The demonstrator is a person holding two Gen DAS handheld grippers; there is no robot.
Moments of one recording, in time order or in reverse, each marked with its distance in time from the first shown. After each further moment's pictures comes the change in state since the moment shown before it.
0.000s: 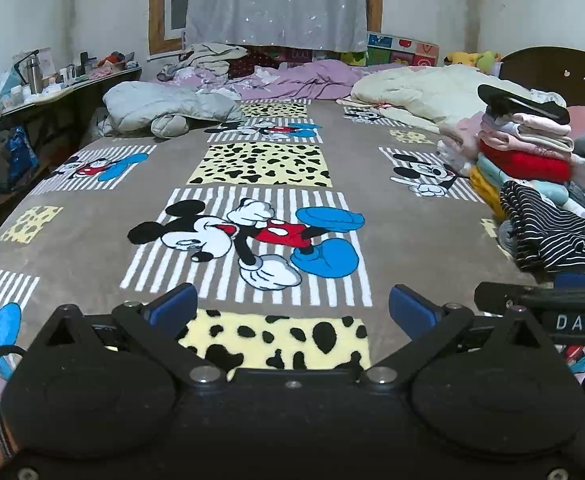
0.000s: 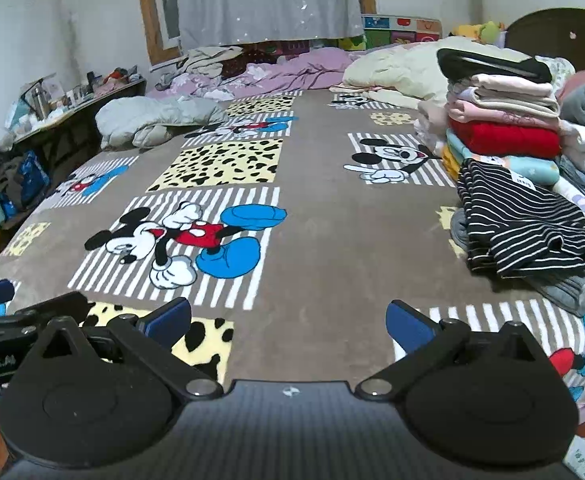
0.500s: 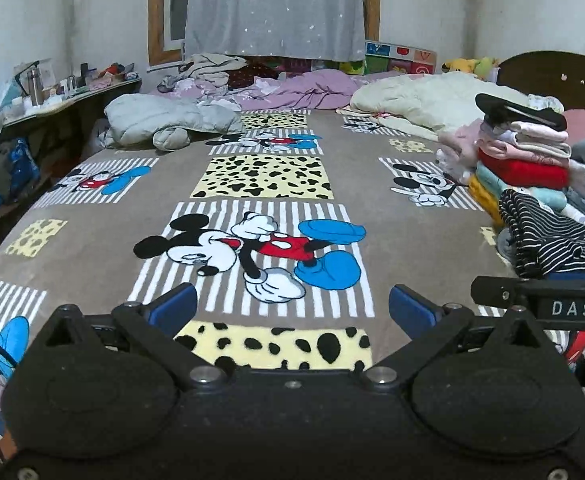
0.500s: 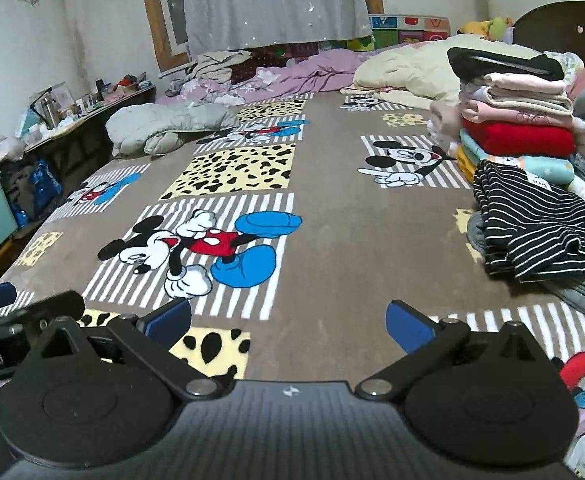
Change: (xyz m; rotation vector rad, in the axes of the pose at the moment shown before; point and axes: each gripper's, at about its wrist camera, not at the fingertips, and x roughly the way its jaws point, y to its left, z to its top) left arm -0.009 0.002 0.009 0.023 -0.024 0.000; right arm 0.002 0.001 0.005 0.032 -0.018 0.039
